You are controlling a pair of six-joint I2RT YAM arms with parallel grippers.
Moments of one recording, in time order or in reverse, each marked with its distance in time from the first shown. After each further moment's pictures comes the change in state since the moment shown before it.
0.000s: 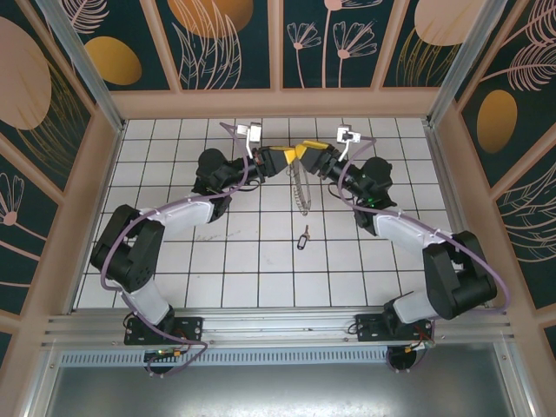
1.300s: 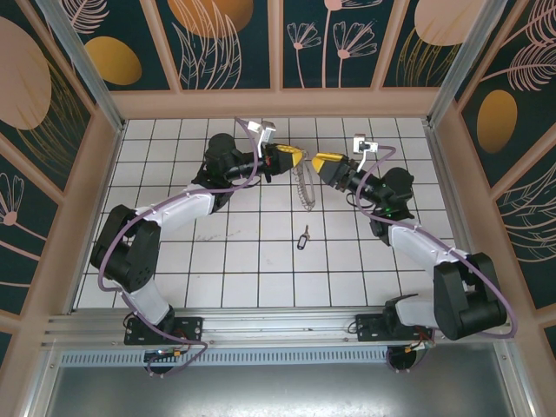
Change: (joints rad) left arm -0.002 -0.010 0.121 -0.375 0.030 0.415; right arm -0.106 -0.136 -0.121 0.013 -0.218 0.038
